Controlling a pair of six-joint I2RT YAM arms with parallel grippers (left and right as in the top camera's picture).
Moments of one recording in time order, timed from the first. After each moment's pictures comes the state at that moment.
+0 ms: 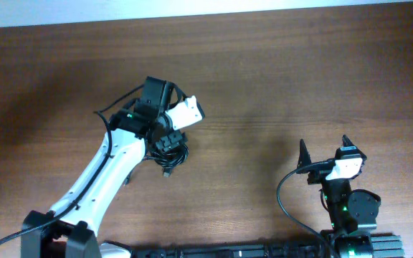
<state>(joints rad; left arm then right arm) -0.37 1.53 1.11 -0.69 0.00 0.83 -0.04 0.01 0.01 -0.07 -0.07 -0.03</state>
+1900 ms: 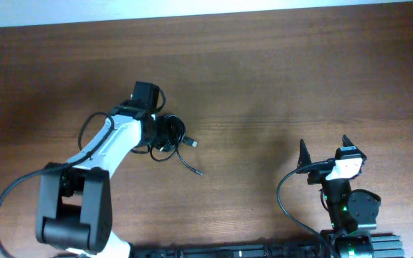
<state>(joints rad) -0.23 1.75 1.06 -0.63 -0.07 -0.36 -0.04 0.01 0.01 -0.07 -0.07 -0.03</state>
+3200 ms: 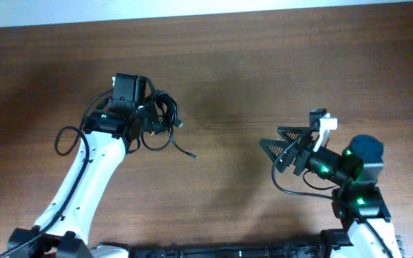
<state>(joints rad) -0.23 1.47 1.11 -0.70 -0.14 -0.36 -0.04 0.78 0.36 0.10 -0.92 0.46</state>
